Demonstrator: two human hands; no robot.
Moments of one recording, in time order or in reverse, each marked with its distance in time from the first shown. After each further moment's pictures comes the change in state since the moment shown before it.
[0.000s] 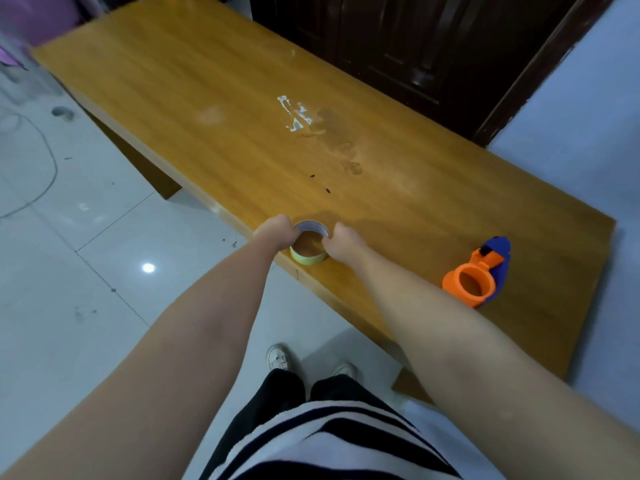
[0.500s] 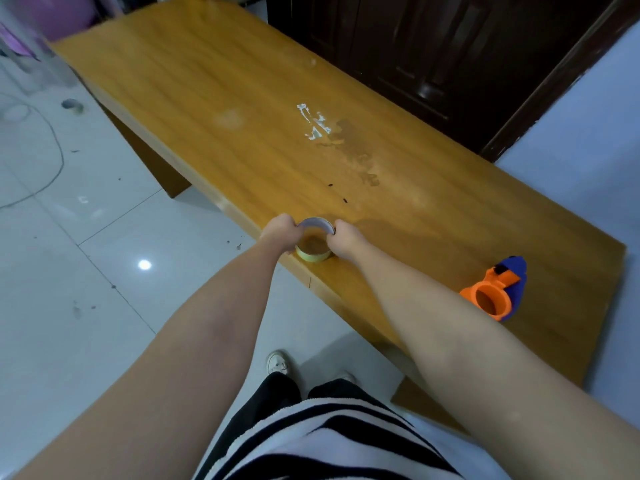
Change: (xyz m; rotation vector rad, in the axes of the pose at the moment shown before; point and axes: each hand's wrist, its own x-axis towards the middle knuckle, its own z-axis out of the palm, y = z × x) left_hand 0.009 -0.025 -0.013 -0.264 0.069 -0.014; right_hand 0.015 -0.038 -0.001 0.035 -0.014 -0.055
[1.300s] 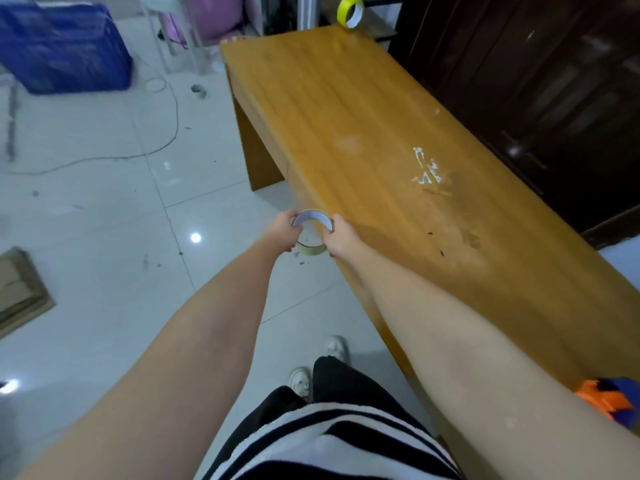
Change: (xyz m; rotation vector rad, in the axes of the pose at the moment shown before) left_hand -0.014 -0.144 -0.115 -0.416 0.270 -0.079; right_hand 0.034 -0.175 0.090 0.030 -0.055 -0.311
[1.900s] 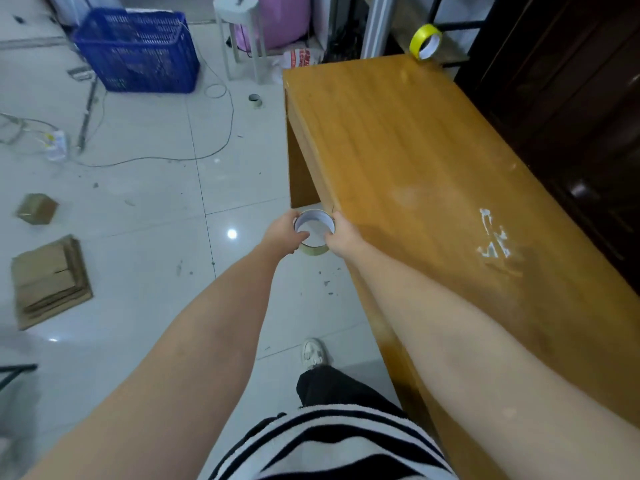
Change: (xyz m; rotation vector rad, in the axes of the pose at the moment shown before) left_hand 0.105 -0.012 -0.094 0.001 0.150 -0.092; right_hand 0.138 -0.101 0.007 -0.142 -0.118 -0.144
